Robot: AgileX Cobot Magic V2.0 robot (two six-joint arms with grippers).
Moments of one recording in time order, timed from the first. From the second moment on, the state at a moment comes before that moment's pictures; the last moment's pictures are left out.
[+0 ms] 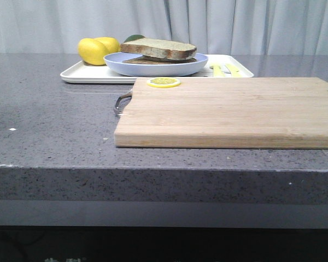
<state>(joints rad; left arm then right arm) -0.03 1.14 -1.34 -0.25 0.98 0.16 0.14 0.16 -0.33 0.09 0.46 0.06</state>
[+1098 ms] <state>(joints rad) -0.03 0.07 -0.60 -0.34 0.76 0.16 0.14 0.16 -0.33 0.09 0.46 0.06</state>
